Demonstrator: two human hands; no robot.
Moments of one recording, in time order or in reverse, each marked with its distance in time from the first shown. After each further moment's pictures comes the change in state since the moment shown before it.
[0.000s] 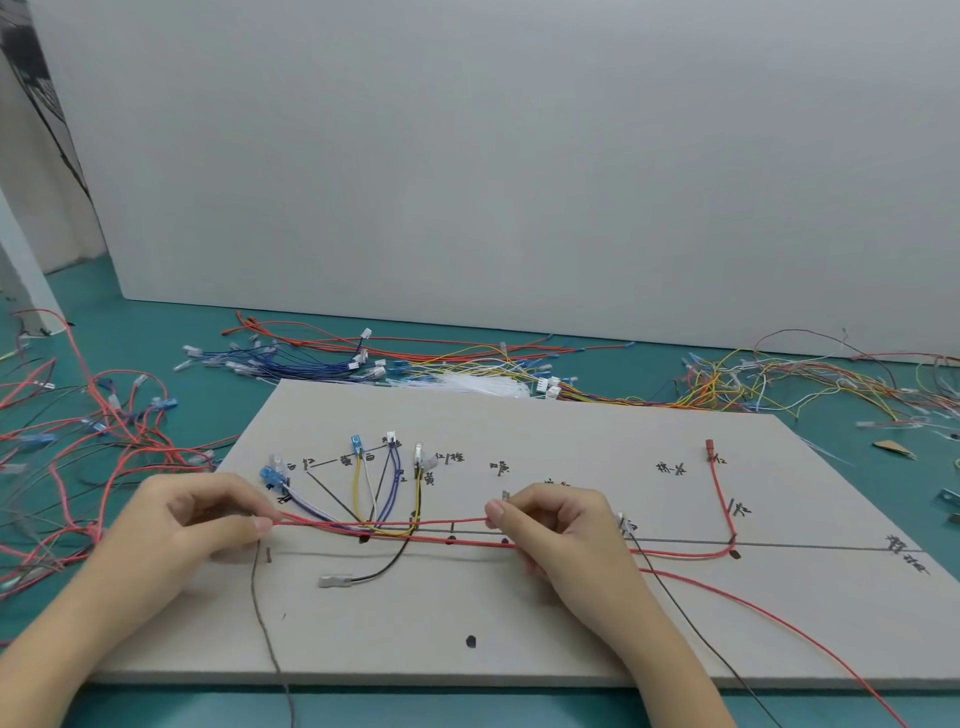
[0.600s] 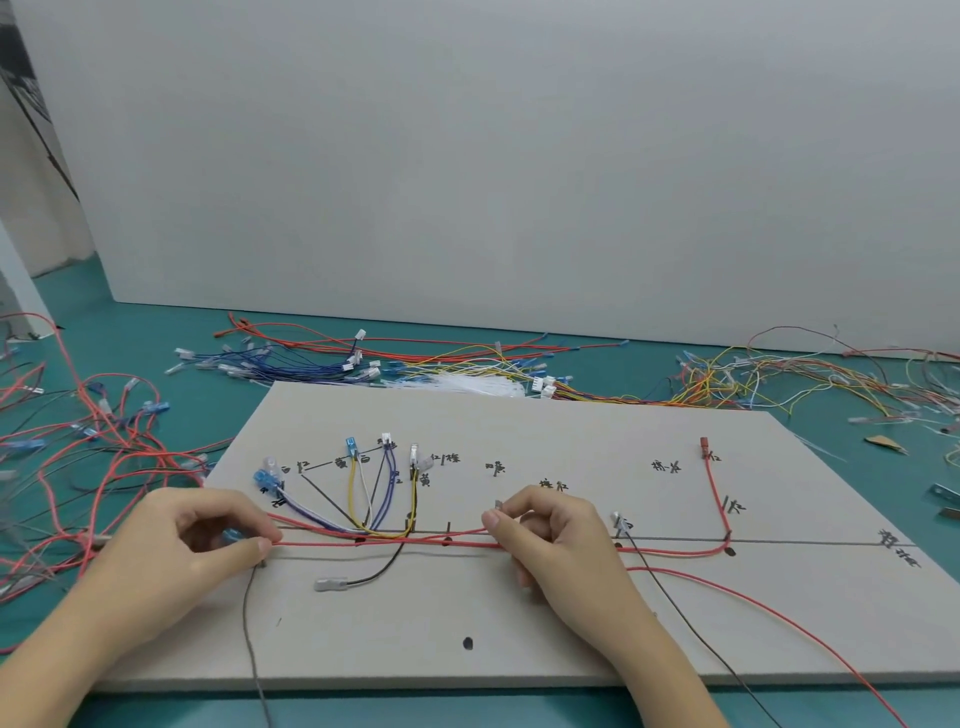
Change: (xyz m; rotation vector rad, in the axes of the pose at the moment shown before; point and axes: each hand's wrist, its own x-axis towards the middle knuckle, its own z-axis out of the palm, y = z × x) left_hand -0.006 -0.005 0.000 0.227 -0.028 0.033; right_hand -0.002 0.010 0.002 -0.013 0.006 0.050
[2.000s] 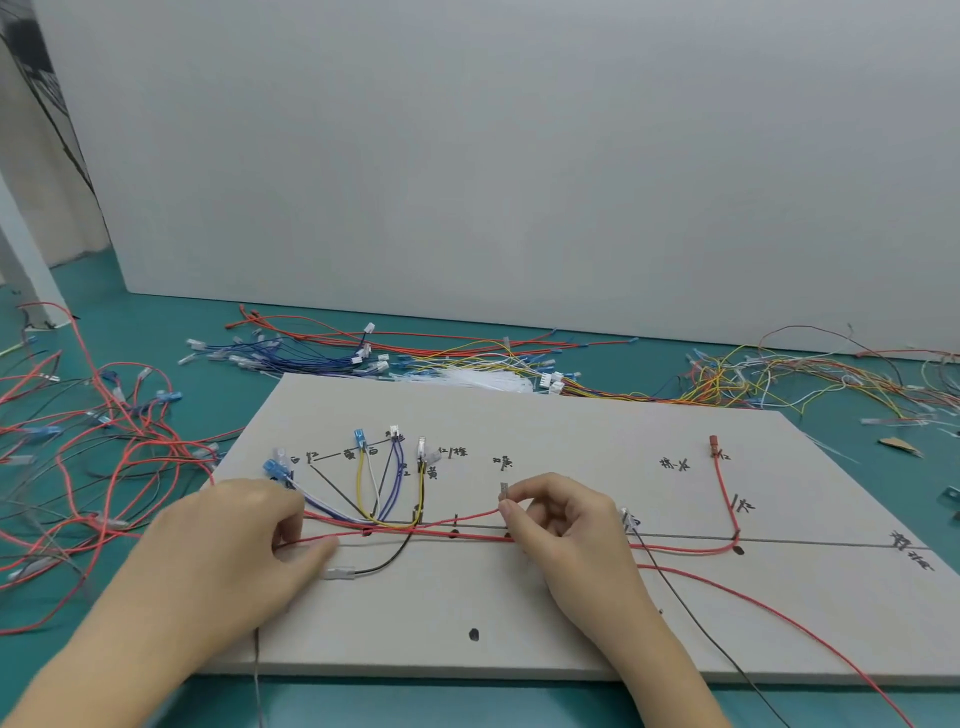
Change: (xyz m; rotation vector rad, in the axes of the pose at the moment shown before) left_hand -0.012 0.058 0.024 0.722 0.068 0.093; right_hand 0.003 0.006 0.003 -0.028 0.120 -0.111
